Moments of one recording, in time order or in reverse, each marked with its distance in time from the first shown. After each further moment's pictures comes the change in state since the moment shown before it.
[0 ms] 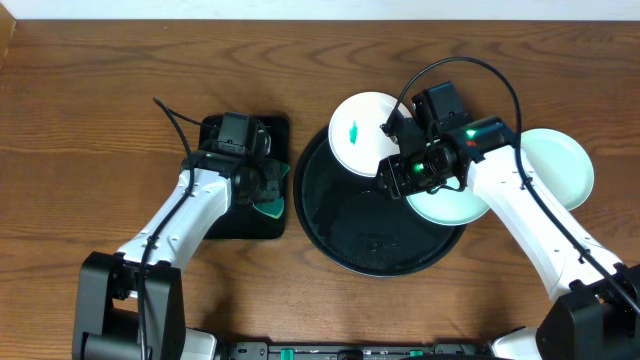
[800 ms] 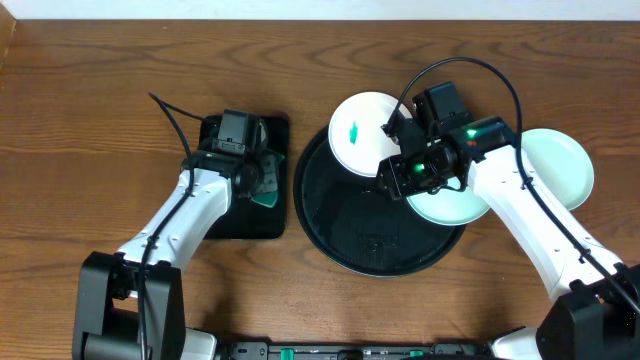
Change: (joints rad) left arm 0.000 0.000 0.000 0.074 -0.111 -0.005; right arm -0.005 0.000 0.000 -0.009 0.002 0.000
